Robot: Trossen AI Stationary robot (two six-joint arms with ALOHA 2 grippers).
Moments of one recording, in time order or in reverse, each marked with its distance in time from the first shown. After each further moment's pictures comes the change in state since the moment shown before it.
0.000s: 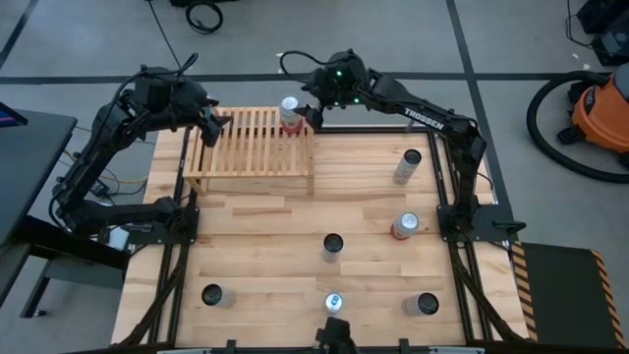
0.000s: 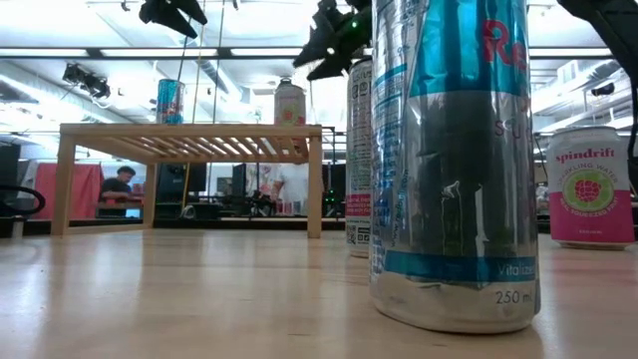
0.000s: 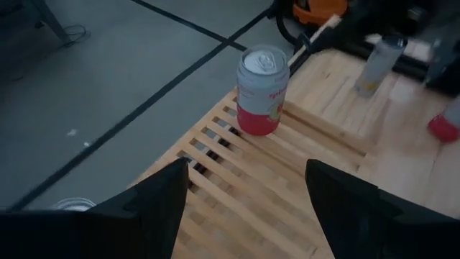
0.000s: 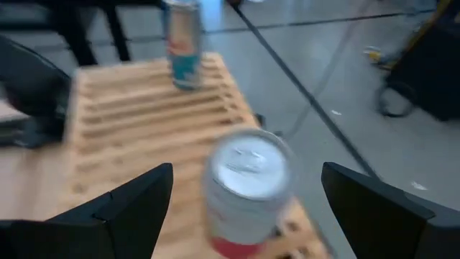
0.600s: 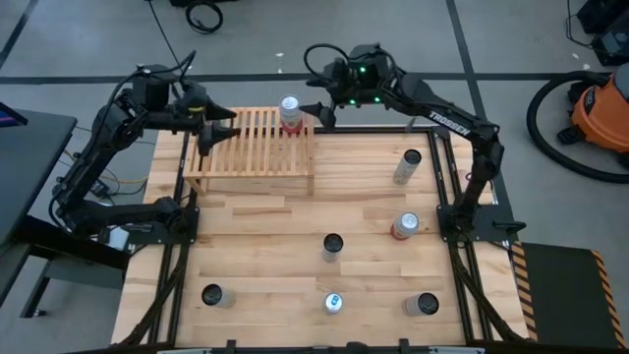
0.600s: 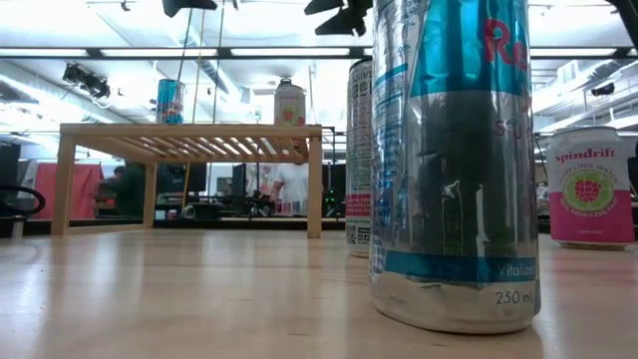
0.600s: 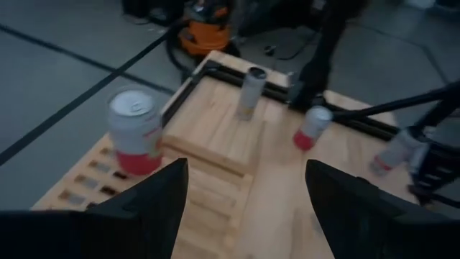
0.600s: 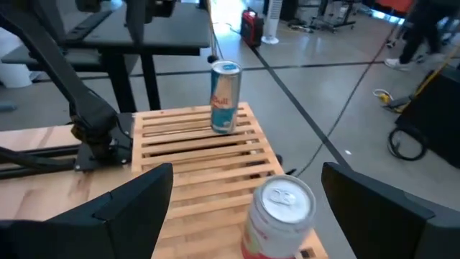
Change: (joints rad) left arm 0.000 0.000 0.000 0.084 0.442 -0.019; right arm 0.049 -0.151 0.000 -0.036 0.005 -0.012
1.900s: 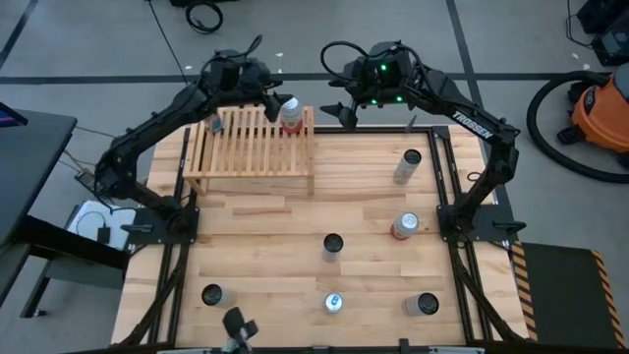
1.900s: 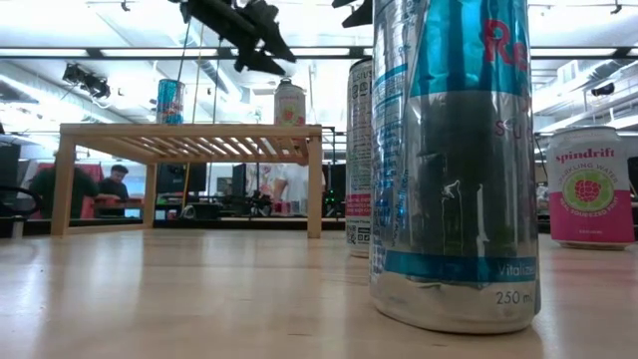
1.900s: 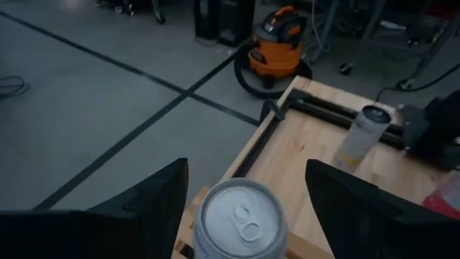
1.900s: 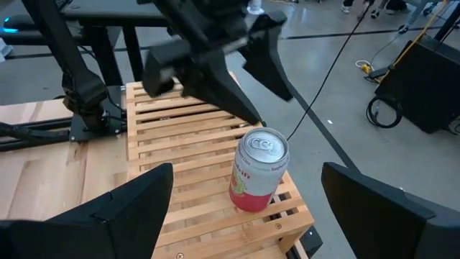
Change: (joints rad) left arm -0.068 0.445 0.000 0.529 -0.320 -0.021; right arm 0.001 -0.108 0.000 -0.201 0.070 -0.006
